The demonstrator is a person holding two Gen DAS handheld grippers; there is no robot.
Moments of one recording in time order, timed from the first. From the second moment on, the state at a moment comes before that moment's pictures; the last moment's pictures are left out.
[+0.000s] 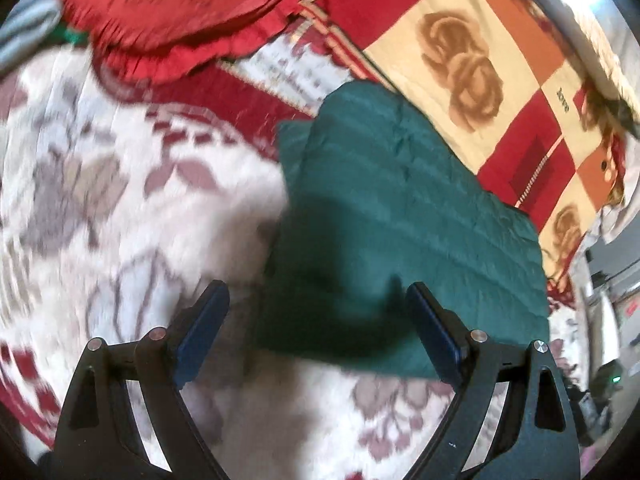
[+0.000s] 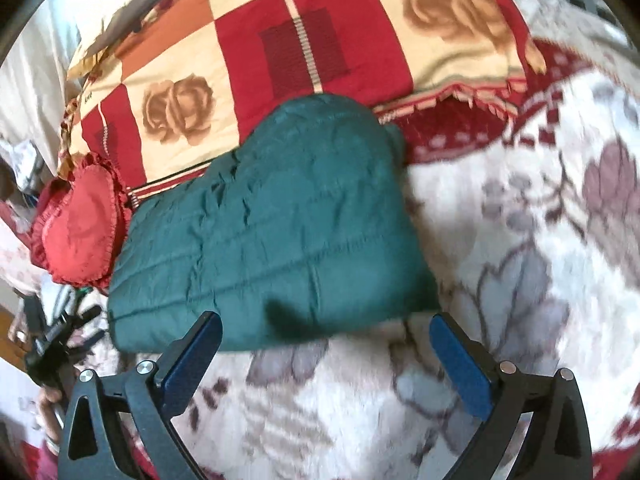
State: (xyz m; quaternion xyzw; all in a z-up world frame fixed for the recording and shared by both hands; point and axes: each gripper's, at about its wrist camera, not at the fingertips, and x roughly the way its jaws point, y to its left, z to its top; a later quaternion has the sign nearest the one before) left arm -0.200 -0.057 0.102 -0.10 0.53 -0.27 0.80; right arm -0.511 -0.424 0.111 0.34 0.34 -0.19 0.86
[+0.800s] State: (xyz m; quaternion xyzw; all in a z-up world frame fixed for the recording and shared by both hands) left arm -0.193 -0.072 0.062 -0.20 0.56 -0.29 0.75; right arm -0.463 -0.443 0.075 0.46 0.27 -0.17 0.83
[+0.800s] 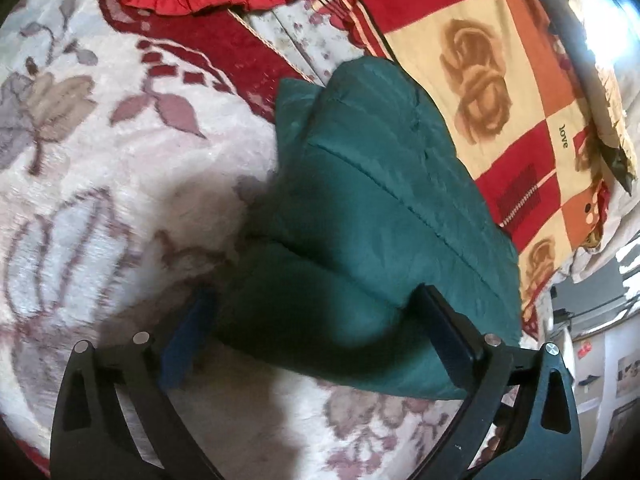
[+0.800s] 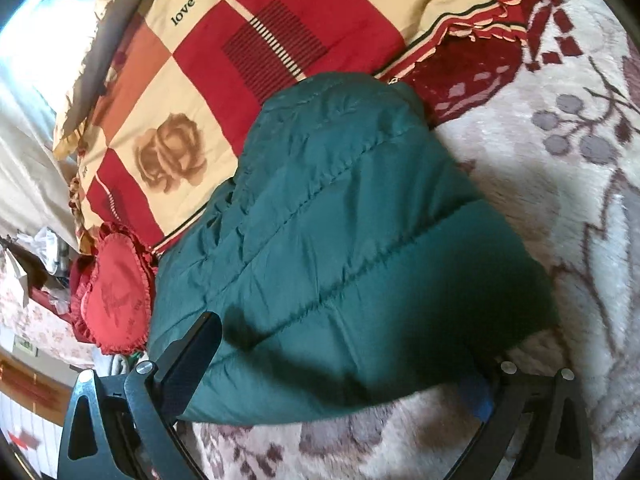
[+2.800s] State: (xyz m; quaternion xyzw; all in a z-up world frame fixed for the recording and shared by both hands) left arm -0.386 -0.023 0.170 0.05 0.43 -0.29 0.85; right arm -0.583 -0.255 0.192 0.18 0.31 -0.21 0.91
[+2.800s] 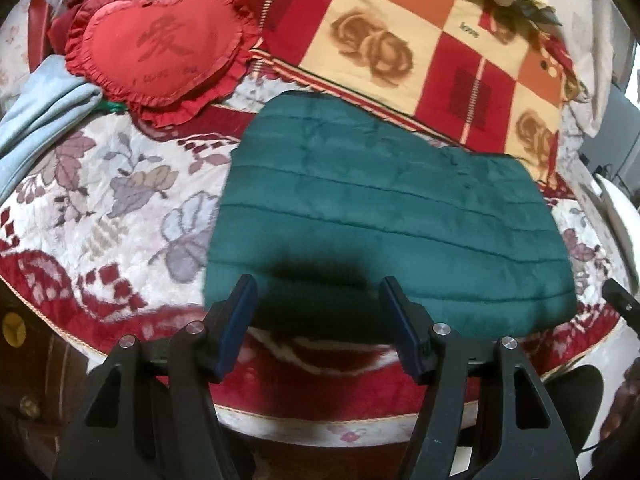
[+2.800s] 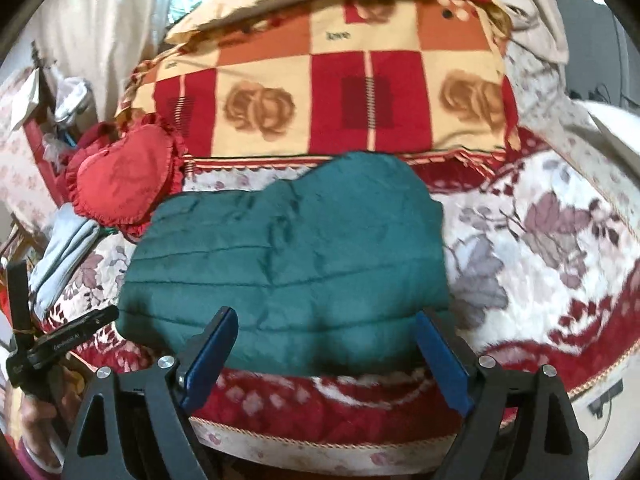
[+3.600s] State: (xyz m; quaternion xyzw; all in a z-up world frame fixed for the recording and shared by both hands) left arm -0.448 -0.030 0.202 0.06 0.33 -0.30 0.89; right arm -0.568 -0.175 0.202 0.10 0.27 -0.22 0.93
